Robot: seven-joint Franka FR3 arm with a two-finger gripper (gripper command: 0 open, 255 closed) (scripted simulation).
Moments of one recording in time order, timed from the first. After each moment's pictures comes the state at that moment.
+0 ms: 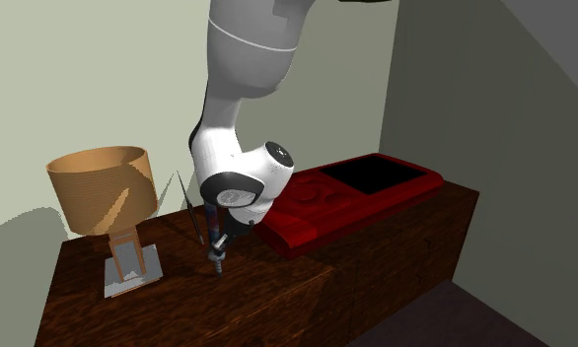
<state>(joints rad) 0.14 0.78 0.05 -1.90 1.81 2.94 -2.25</state>
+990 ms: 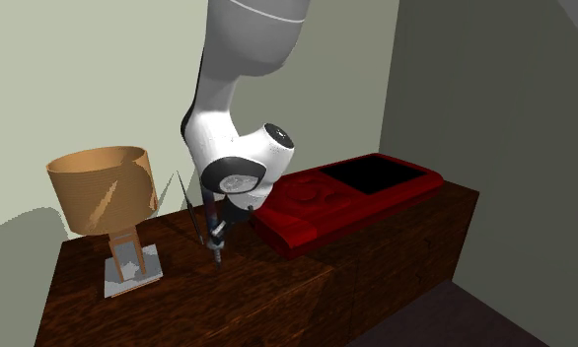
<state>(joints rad) 0.13 0.69 0.06 -1.97 1.70 2.95 -2.13</state>
